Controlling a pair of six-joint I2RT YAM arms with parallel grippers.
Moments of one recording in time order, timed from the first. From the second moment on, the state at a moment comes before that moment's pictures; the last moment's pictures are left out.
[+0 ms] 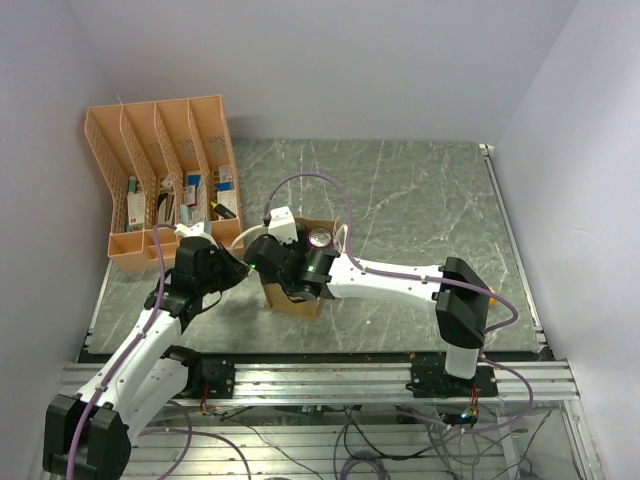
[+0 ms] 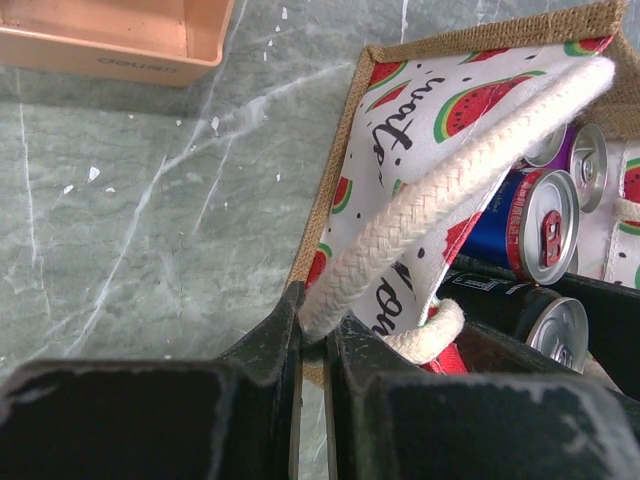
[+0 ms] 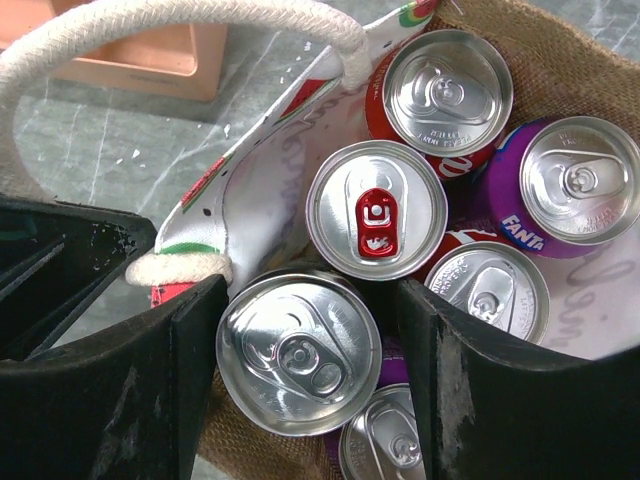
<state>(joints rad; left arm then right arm) -0.28 0.81 0.43 -0.24 0.12 -0.72 1.22 1.86 1.50 -0.52 0.66 0.63</state>
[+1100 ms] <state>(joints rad) -0.28 0.84 0.43 -0.24 0.12 -0.71 1.20 1.86 1.48 -0.42 0.57 0.52</state>
